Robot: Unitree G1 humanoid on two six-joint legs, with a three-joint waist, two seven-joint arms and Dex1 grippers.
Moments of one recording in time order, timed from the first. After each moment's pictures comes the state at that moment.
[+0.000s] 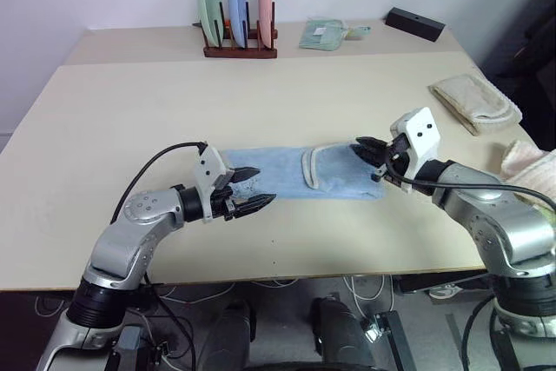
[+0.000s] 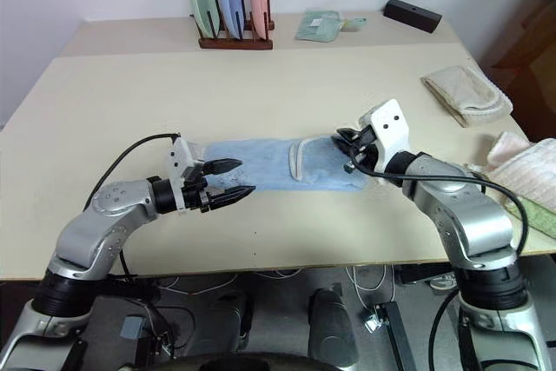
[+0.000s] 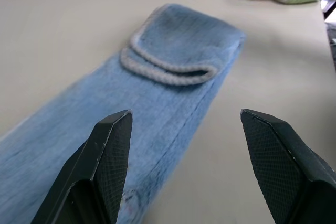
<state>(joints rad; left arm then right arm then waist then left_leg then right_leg) -0.26 0.53 -0.10 -0.31 -0.44 0.49 -0.82 -0.36 -0.62 -0.03 -0.28 0.44 0.67 0.47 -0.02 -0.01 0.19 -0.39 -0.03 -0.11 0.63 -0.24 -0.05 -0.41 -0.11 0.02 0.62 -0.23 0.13</state>
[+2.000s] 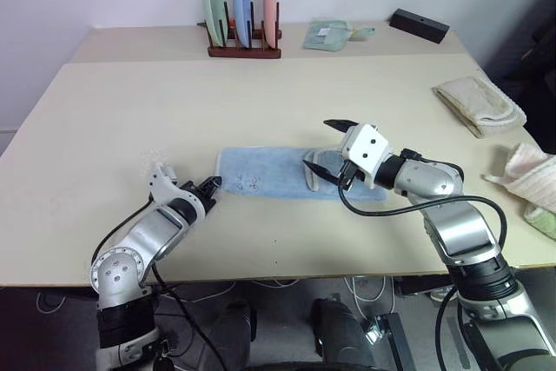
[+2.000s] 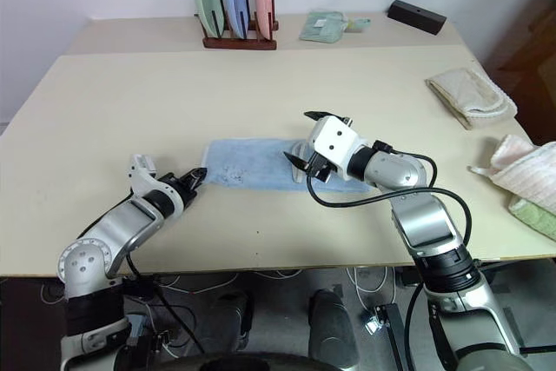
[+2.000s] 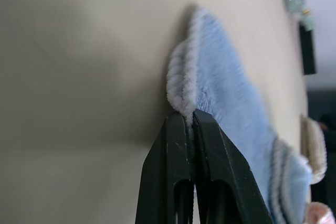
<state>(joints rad) -0.22 0.16 0.38 -0.24 -1.46 0.83 0.50 -0.41 -0.56 0.17 -0.24 0.04 0.26 0.67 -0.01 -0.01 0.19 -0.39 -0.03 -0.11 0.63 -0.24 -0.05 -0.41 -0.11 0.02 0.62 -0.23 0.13</state>
